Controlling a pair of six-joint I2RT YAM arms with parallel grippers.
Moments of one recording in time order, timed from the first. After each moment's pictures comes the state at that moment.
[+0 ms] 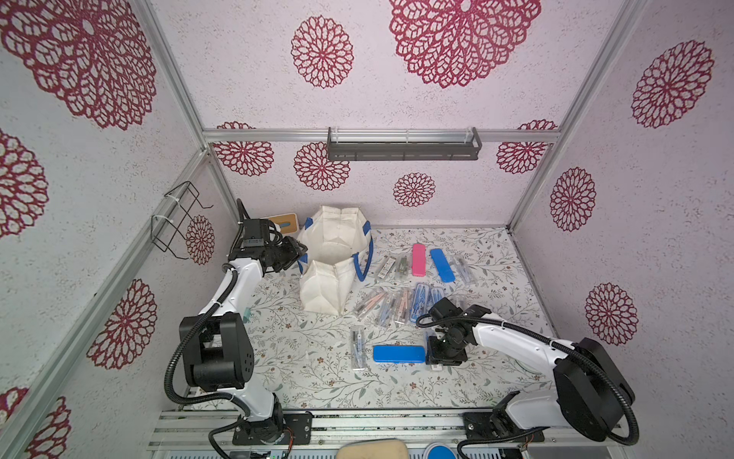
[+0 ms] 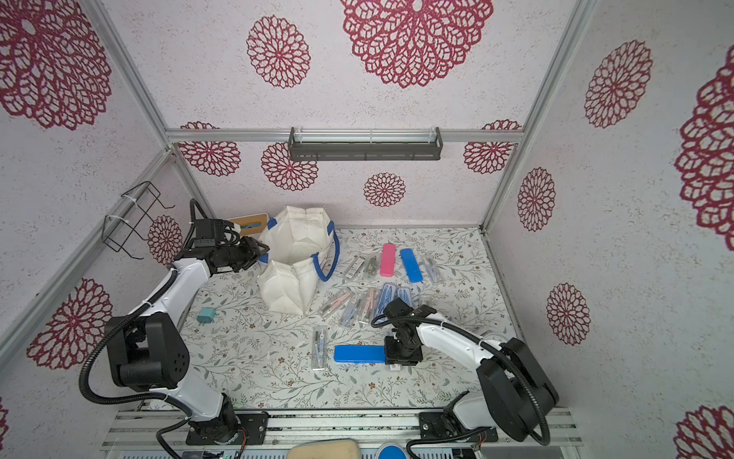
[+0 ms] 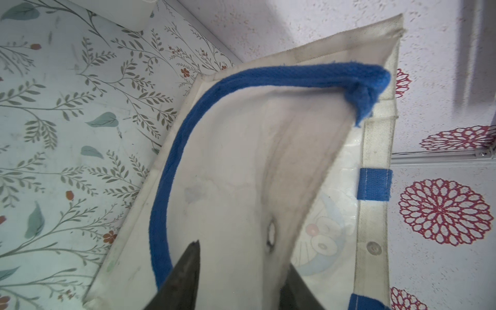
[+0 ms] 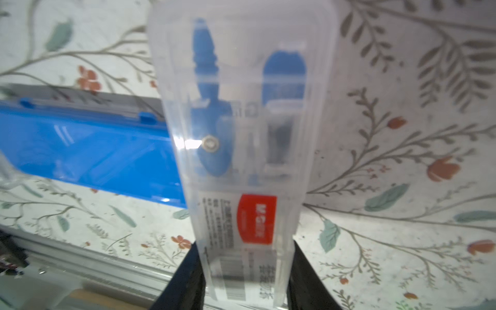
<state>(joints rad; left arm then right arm) 0.07 1.66 1.36 -0.49 0.45 -0.57 0.65 1.39 0.77 -0.87 -0.20 0.59</state>
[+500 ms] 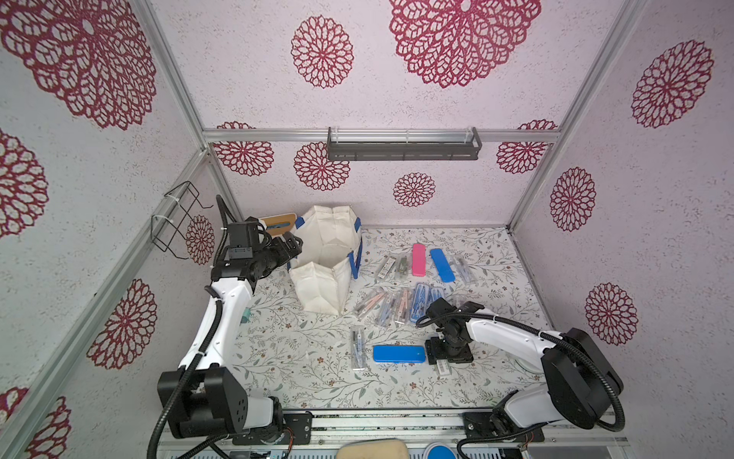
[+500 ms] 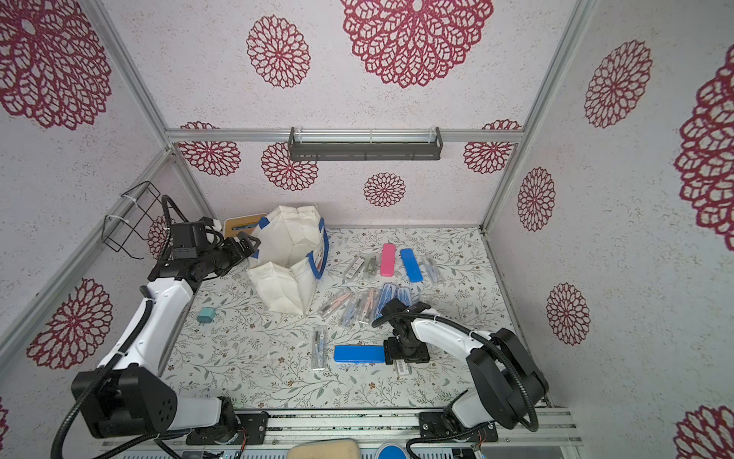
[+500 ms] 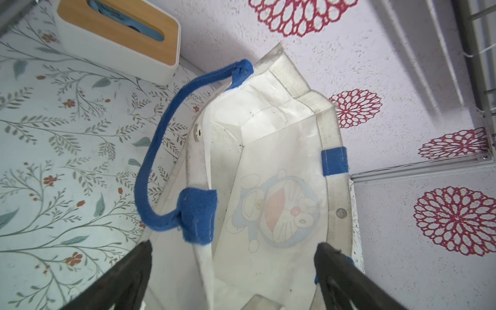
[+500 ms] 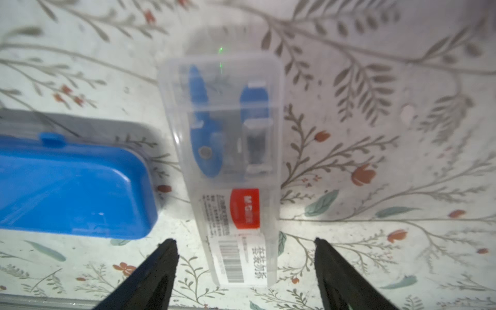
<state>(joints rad) 0.07 1.35 1.26 -0.54 0.29 -0.53 0.65 1.44 0.83 -0.93 -0.04 0.55</state>
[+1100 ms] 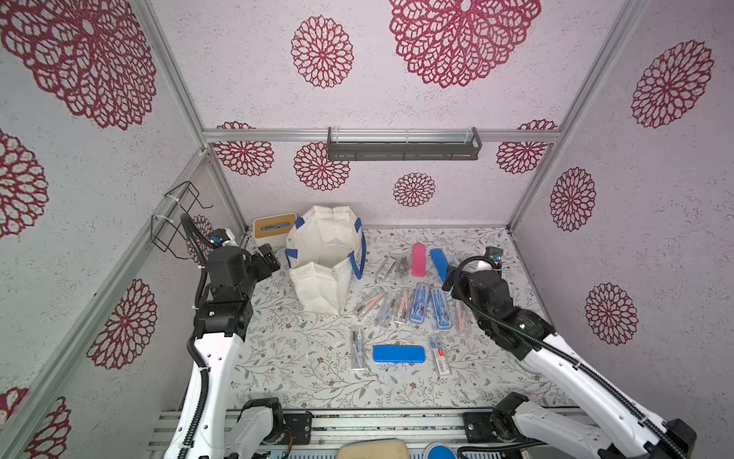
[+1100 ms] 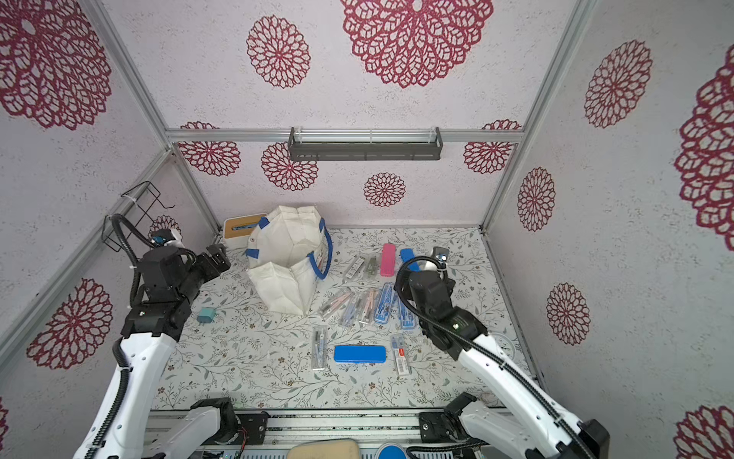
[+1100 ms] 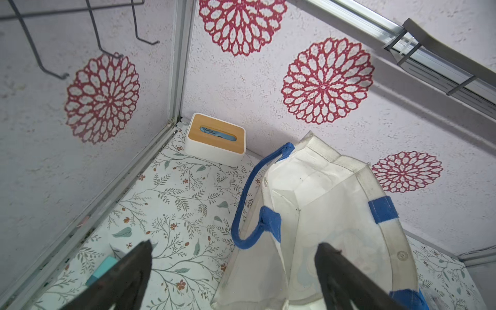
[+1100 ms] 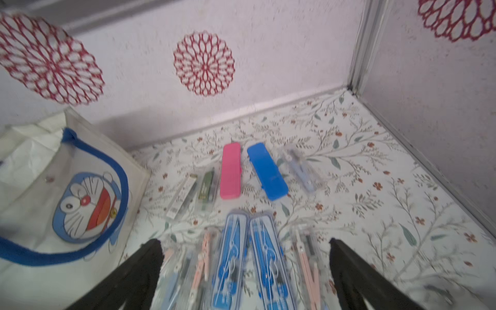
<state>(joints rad) 0.07 0.98 1.00 -0.39 -0.12 -0.39 0.61 0.92 0.80 -0.28 0.59 0.51</state>
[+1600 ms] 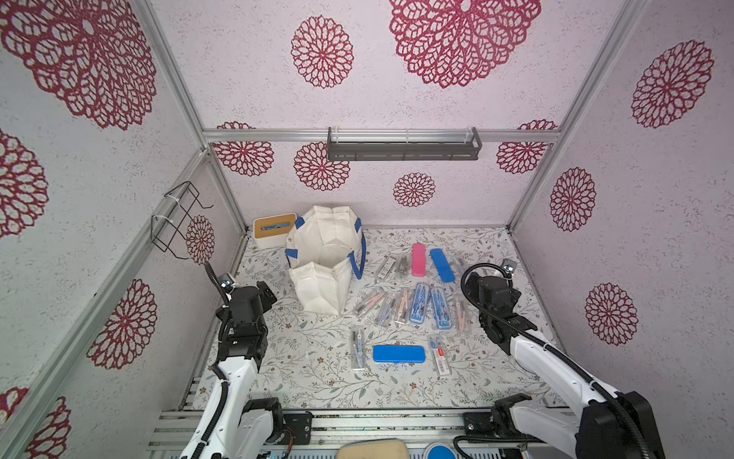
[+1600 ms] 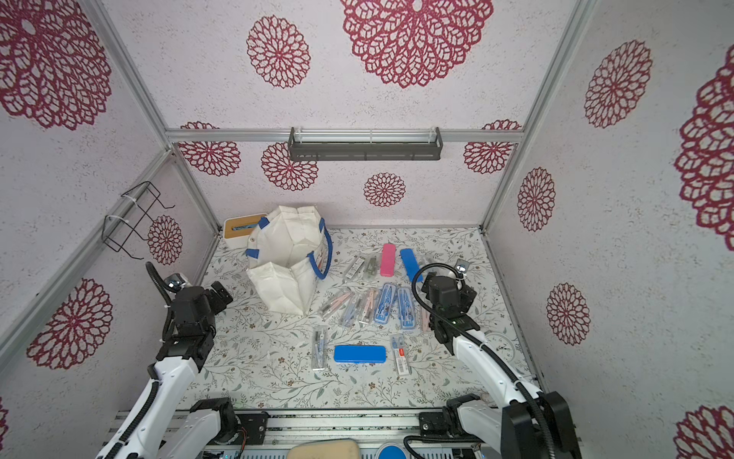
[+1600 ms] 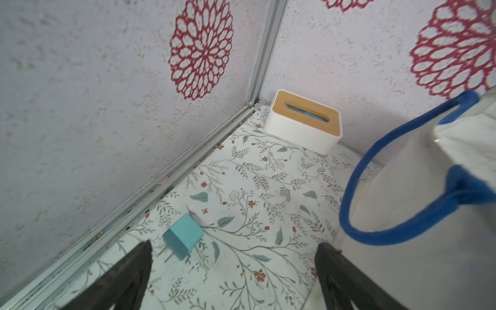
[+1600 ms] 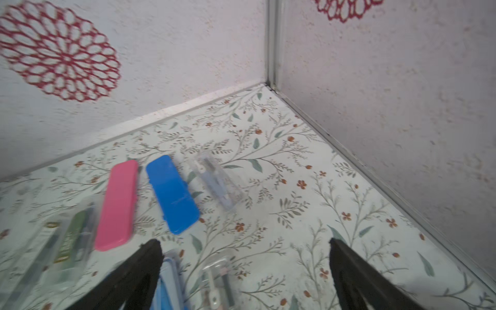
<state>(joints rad) 0.09 0.87 0.52 -0.10 -0.46 -0.38 0.28 1.12 0.60 0.02 0.62 0.41</state>
